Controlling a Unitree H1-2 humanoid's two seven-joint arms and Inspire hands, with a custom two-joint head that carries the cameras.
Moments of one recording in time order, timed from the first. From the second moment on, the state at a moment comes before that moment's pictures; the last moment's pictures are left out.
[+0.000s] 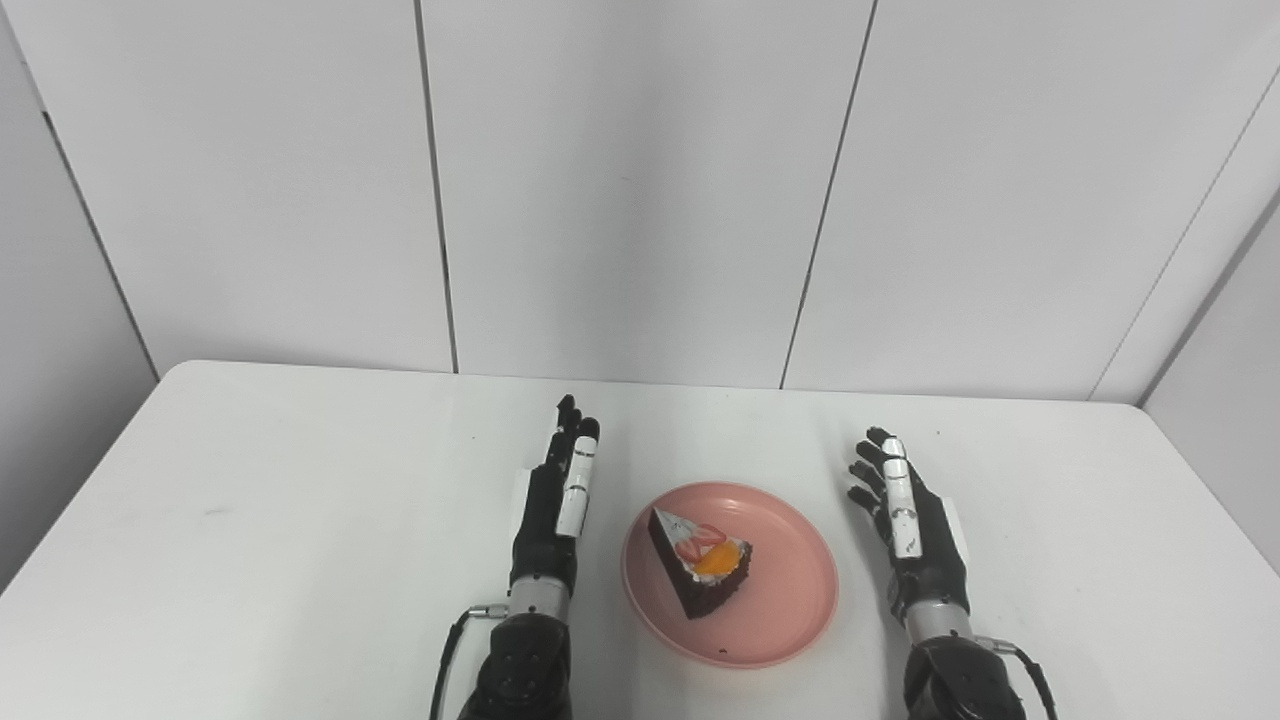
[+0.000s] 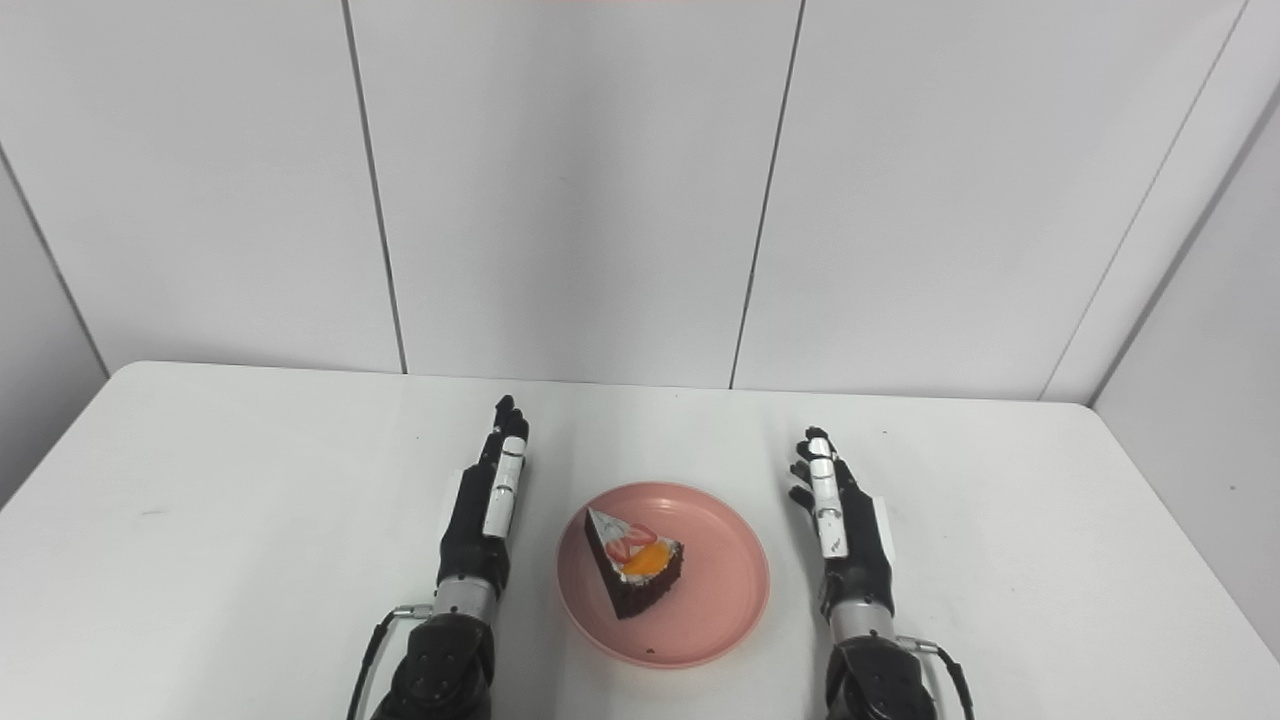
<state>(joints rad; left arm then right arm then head) -0.60 -0.16 0.02 0.66 0.04 -0.23 0.20 -0.49 -0.07 -0.10 0.37 0.08 0.03 -0.09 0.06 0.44</state>
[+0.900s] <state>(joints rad) -0.59 -0.16 0.02 0.65 0.04 -0.22 0.18 -0.49 -0.06 -0.11 0.44 0.16 -0.11 -0.04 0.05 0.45</state>
